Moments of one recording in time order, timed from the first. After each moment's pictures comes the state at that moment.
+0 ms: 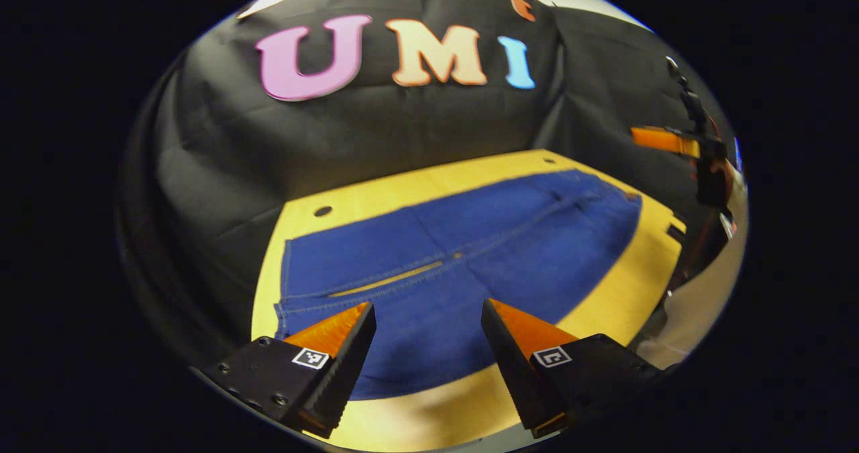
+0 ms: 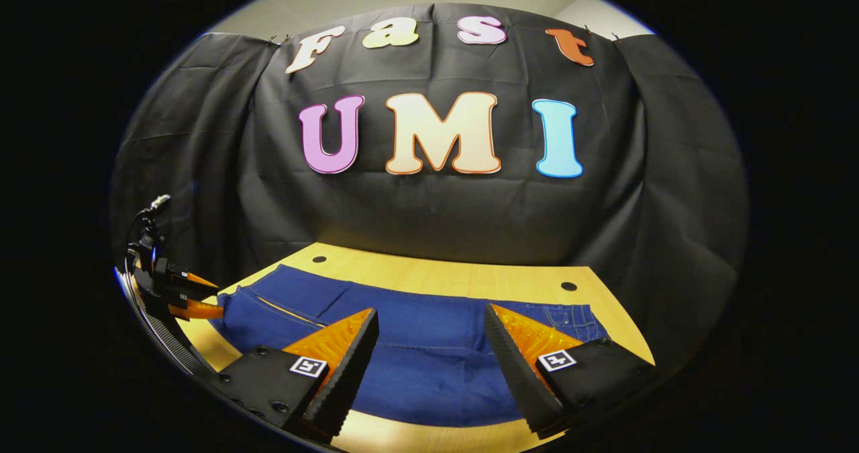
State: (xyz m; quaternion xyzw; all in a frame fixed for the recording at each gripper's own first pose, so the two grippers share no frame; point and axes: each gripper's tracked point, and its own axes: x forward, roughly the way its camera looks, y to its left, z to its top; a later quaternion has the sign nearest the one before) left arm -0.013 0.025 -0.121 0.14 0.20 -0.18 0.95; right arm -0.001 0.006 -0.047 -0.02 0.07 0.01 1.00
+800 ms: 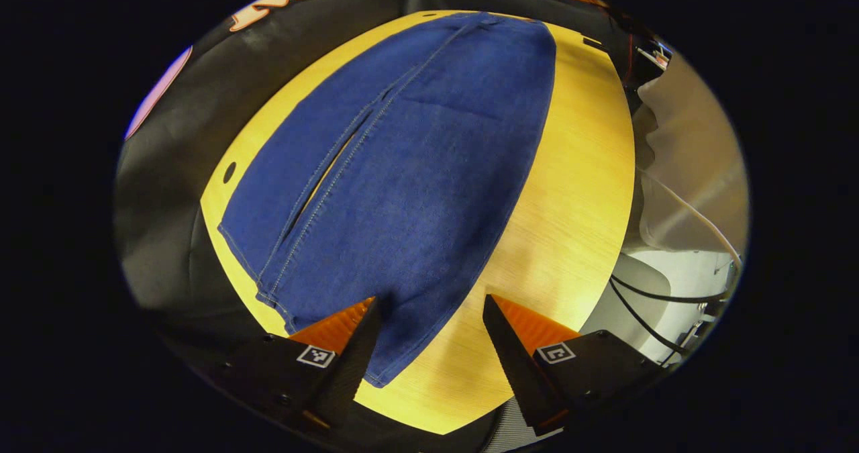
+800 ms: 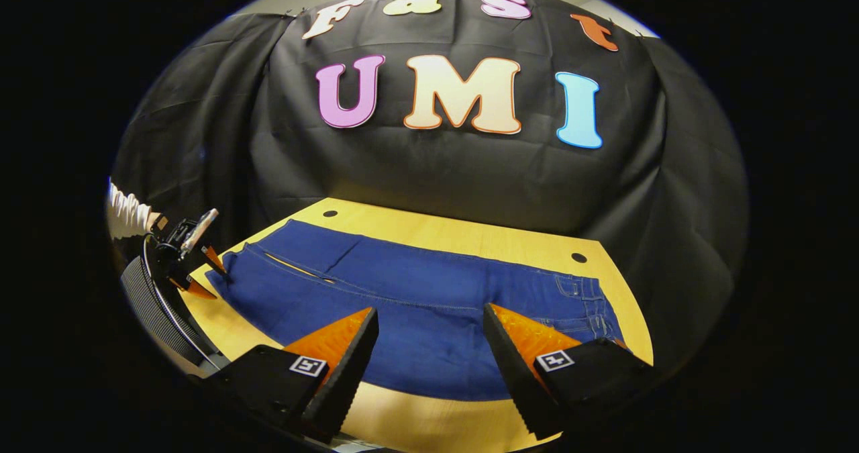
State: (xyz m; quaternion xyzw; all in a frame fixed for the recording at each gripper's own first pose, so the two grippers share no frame) left arm -0.042 0.110 -0.211 0.39 0.42 -0.30 0.76; right arm -0.019 0.020 -0.098 -0.06 0.15 0.04 0.99
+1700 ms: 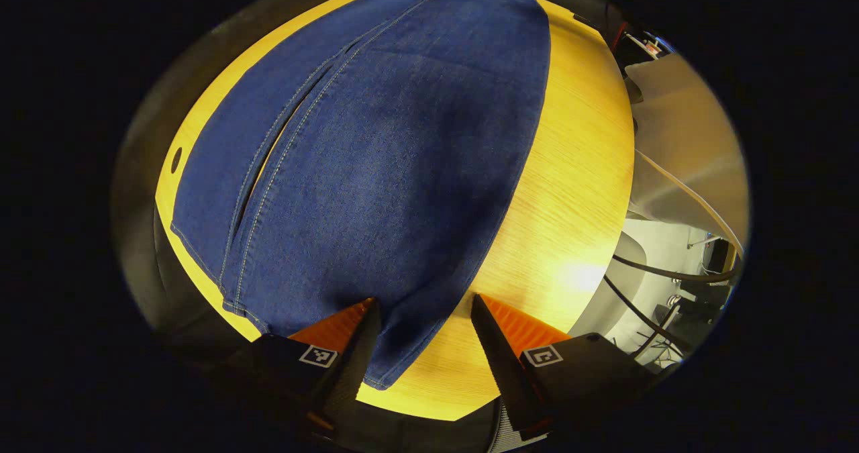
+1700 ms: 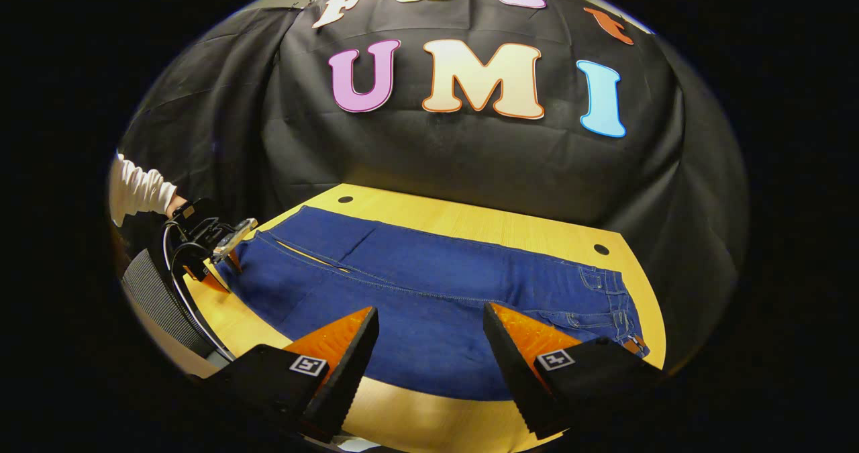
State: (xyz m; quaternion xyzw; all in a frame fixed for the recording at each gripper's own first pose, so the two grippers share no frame) left arm -0.038 0.117 -0.235 0.40 0.53 -0.32 0.68; right arm -0.004 0.038 -0.120 -0.06 0.18 0.07 0.98
